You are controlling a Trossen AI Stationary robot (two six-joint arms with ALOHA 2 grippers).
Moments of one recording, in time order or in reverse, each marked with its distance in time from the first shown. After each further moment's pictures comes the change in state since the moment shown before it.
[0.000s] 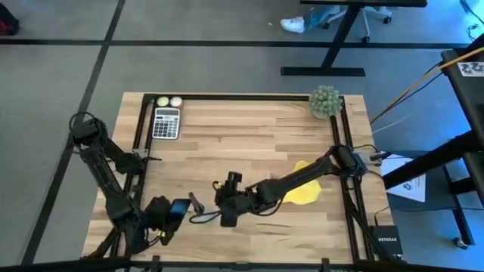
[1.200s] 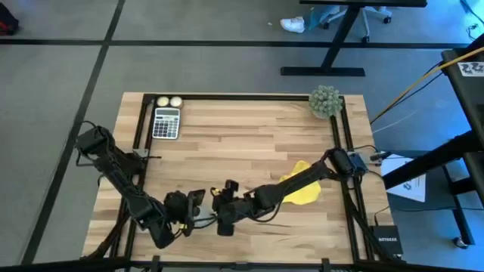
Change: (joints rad) left arm 0.179 0.080 0.000 0.053 -0.036 0.142; right arm 0.013 0.024 0.002 0.056 -0.052 0.094
